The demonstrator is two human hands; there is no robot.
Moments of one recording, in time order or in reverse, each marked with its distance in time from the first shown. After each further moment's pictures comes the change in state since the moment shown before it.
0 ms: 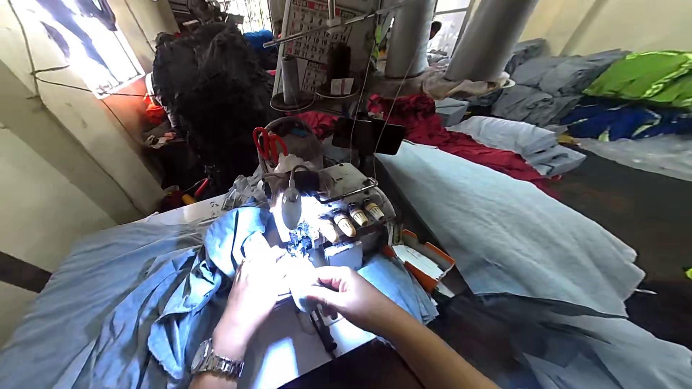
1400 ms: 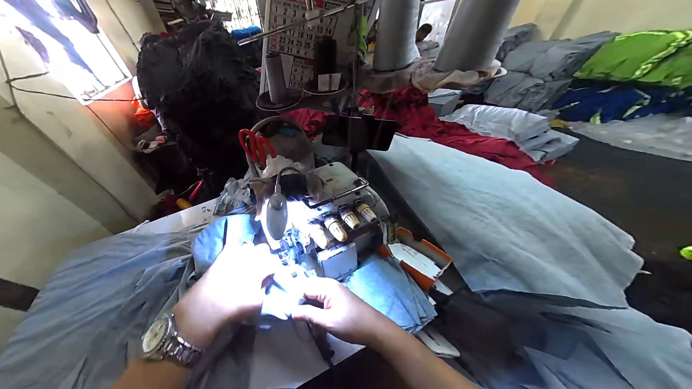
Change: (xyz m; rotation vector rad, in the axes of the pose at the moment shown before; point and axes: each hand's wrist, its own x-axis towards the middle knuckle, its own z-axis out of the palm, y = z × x) left_hand 0.043 0.016 -0.067 0.408 -0.506 0.441; right_hand 0.007 0.031 0.006 -0.059 -0.089 -0.159
